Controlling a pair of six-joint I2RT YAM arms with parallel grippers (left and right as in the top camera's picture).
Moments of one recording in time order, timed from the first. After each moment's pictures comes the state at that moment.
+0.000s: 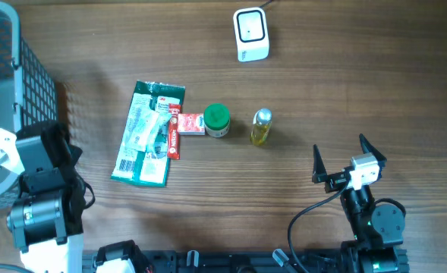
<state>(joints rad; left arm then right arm) 0.22 0.86 0.98 -0.94 -0.53 -0.74 0.09 0.01 0.01 0.00 -0.10 -0.13</state>
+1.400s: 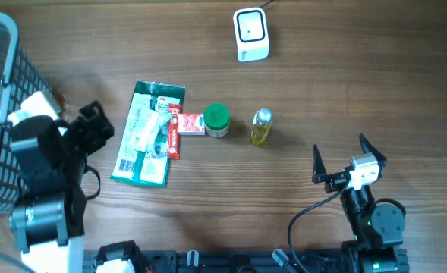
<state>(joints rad) 0.18 0.85 0.98 -0.73 -0.02 -0.41 0.09 0.01 0.01 0.00 -0.10 -0.13</state>
